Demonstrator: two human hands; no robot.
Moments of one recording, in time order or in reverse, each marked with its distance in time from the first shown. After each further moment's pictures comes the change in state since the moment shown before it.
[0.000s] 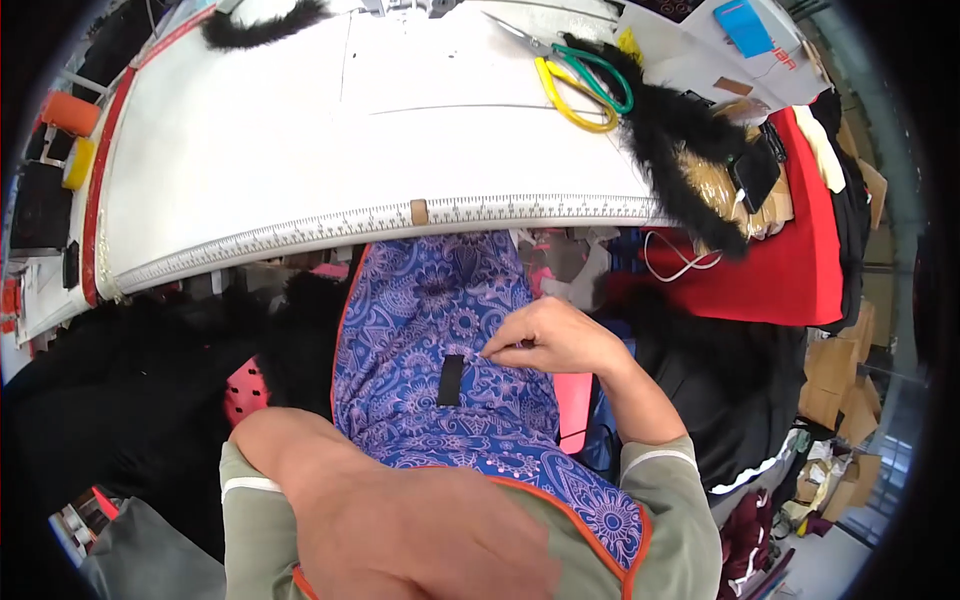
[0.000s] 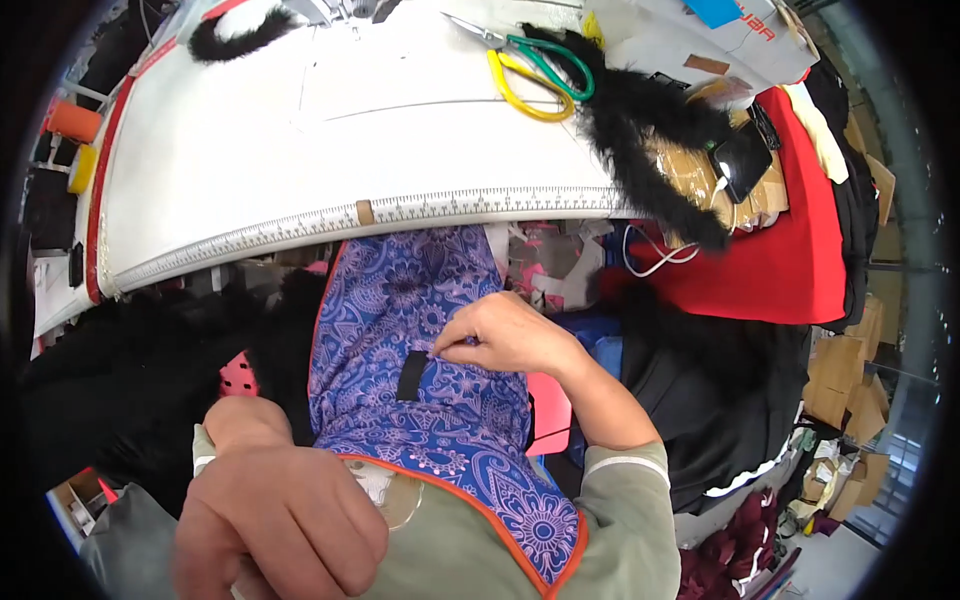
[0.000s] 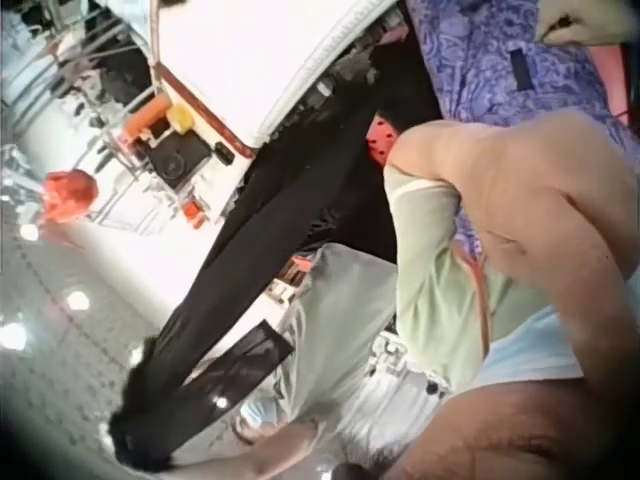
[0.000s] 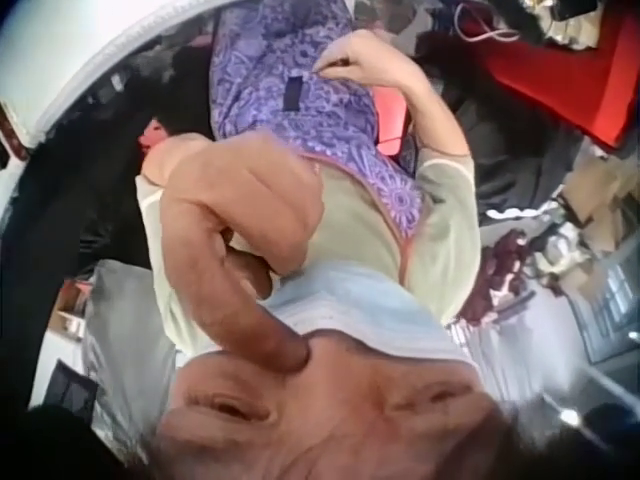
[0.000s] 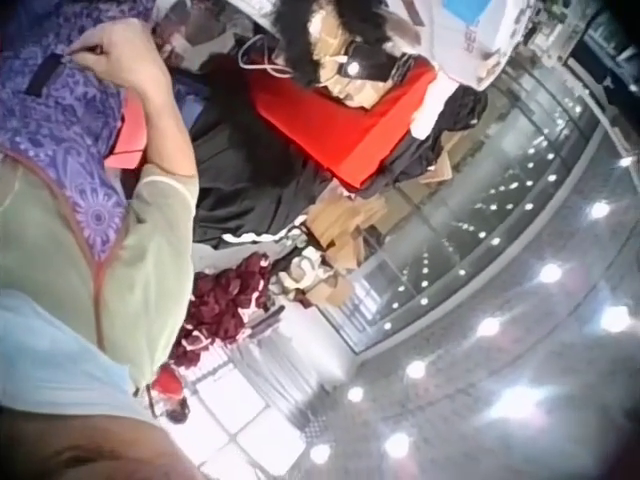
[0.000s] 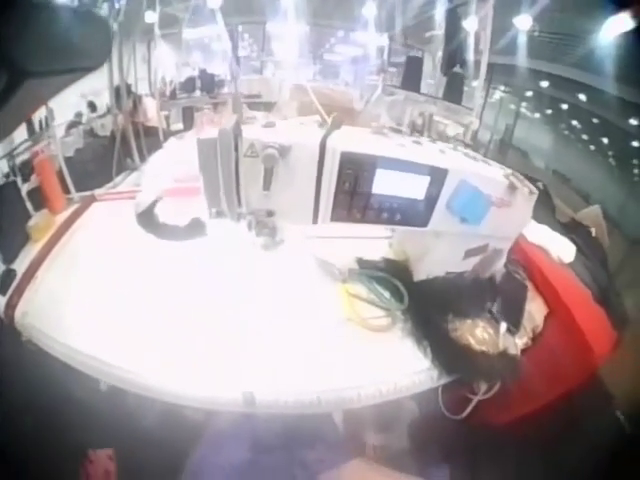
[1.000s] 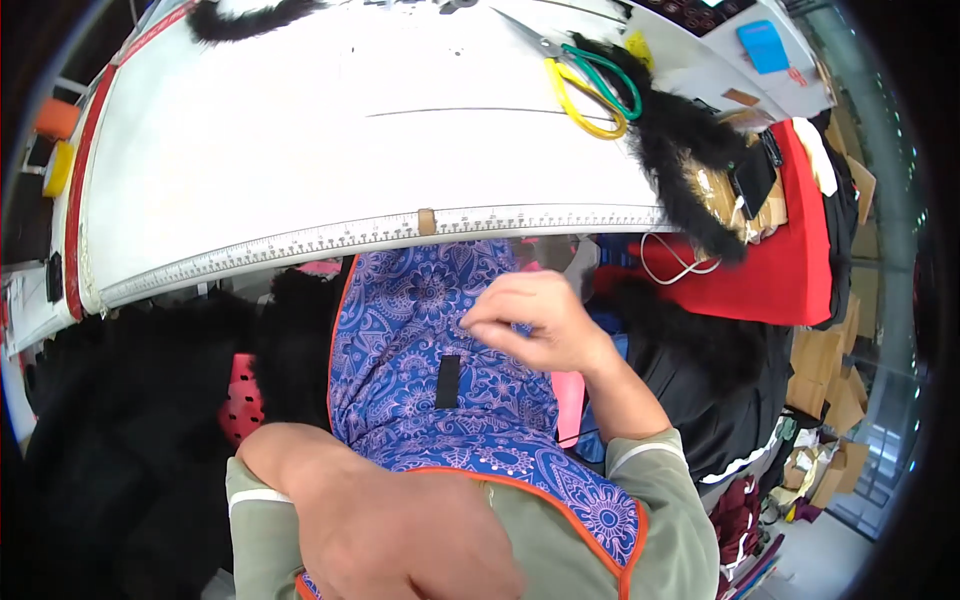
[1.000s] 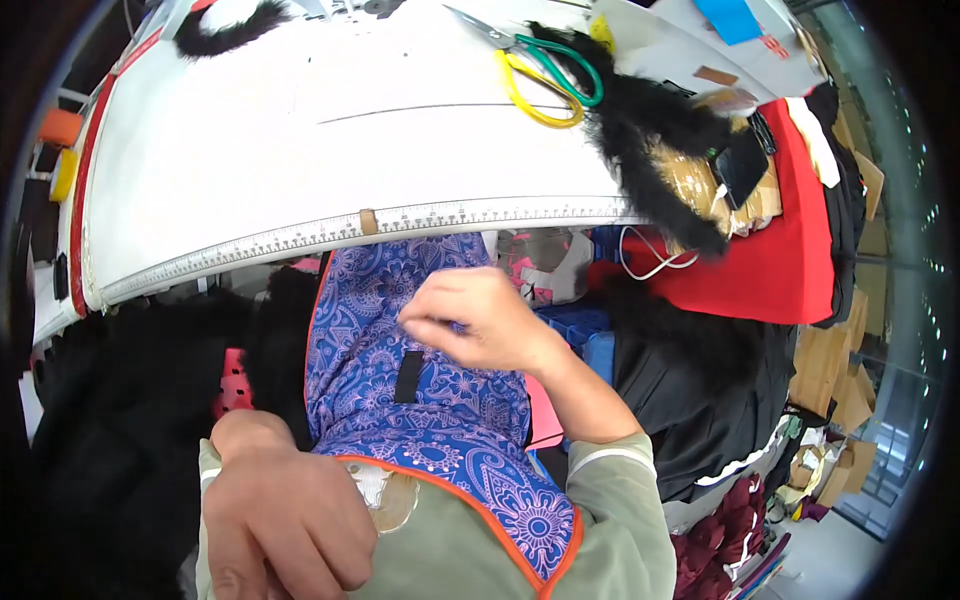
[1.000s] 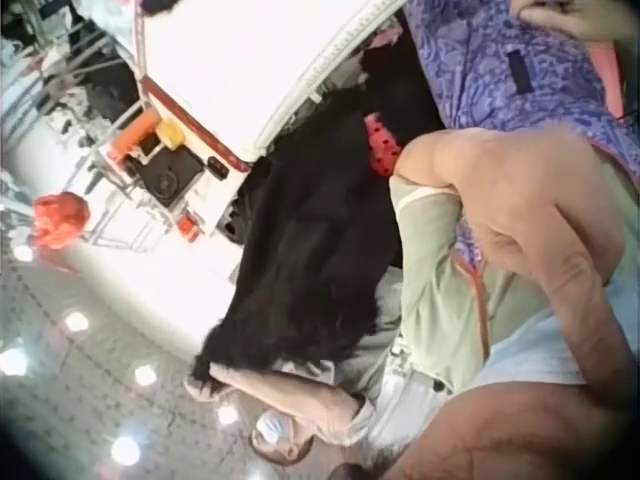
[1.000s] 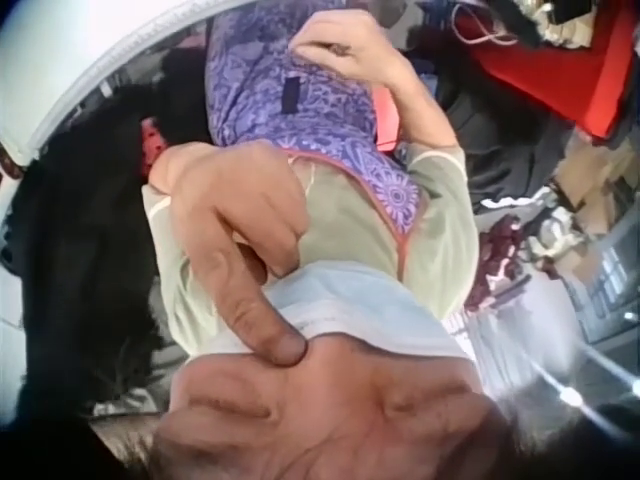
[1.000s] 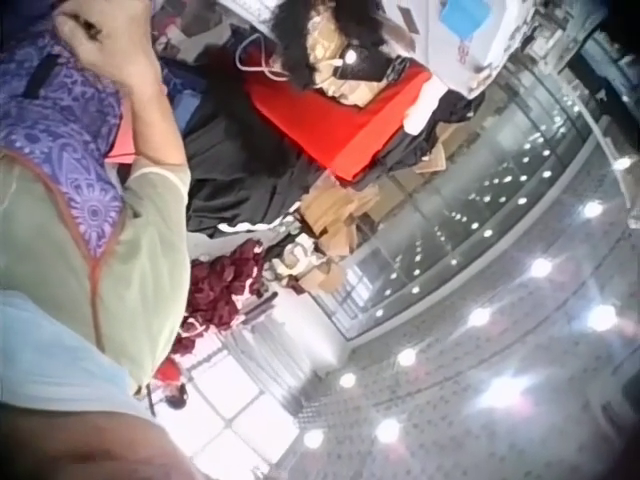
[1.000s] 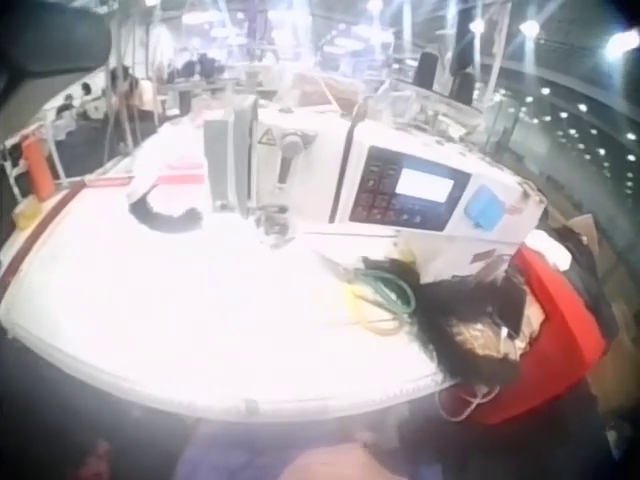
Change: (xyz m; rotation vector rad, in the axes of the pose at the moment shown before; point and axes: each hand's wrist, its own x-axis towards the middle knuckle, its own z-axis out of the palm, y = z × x) left_hand -0.016 0.020 -0.042 -0.087 -0.111 -0.007; right_hand 0.036 -0.021 -0.006 -0.025 0.341 -0.209
